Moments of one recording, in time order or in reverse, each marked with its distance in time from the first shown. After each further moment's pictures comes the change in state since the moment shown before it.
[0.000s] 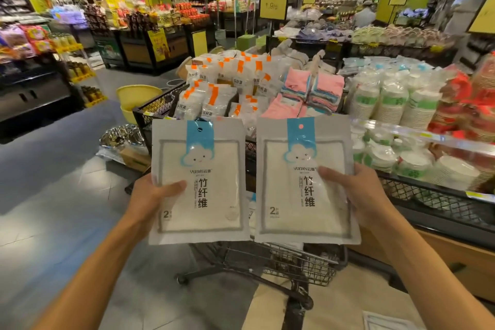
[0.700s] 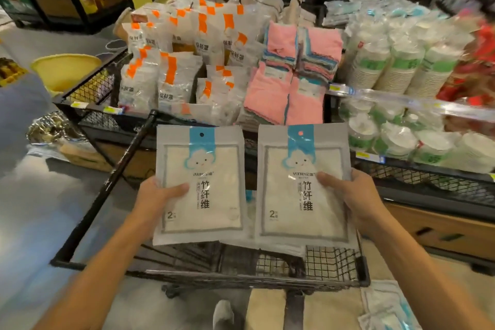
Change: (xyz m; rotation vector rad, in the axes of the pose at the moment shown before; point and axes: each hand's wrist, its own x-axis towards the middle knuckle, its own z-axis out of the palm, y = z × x) left_hand 0.266 -0.088 0.046 0.048 -0.125 -0.294; right_hand 0.203 0.077 0.040 0.032 0.218 0.254
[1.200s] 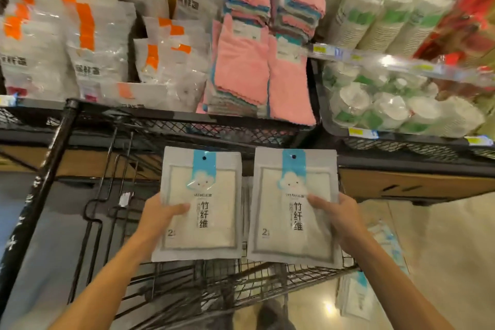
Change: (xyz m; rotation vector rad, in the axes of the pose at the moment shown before) left_hand 0.163 -0.104 0.027 0.193 -0.225 -0.278; right_hand 0.082 0.099 0.029 -0.009 0.307 0.261
